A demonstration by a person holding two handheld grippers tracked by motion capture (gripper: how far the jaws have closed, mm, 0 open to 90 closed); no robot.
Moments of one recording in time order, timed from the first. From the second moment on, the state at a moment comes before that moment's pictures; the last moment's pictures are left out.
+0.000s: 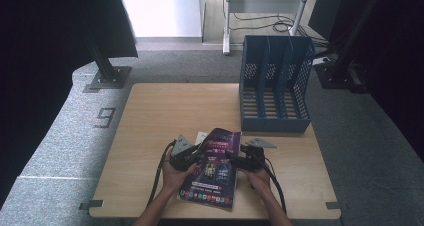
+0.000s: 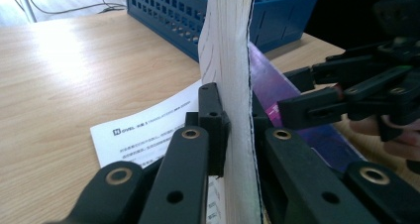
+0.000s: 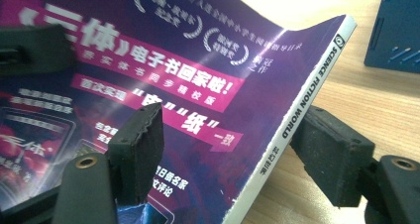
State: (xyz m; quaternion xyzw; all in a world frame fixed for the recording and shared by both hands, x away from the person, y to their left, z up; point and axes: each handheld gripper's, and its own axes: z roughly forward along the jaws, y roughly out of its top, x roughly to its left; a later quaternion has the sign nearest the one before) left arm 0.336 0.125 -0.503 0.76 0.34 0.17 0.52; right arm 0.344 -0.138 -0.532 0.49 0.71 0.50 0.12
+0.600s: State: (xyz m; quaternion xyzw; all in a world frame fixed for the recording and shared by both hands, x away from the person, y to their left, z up) left arm 0.351 0.129 -0.522 0.76 0.37 0.15 0.51; right arm 0.347 -0.135 -0.530 0.48 0.72 0.48 0.13
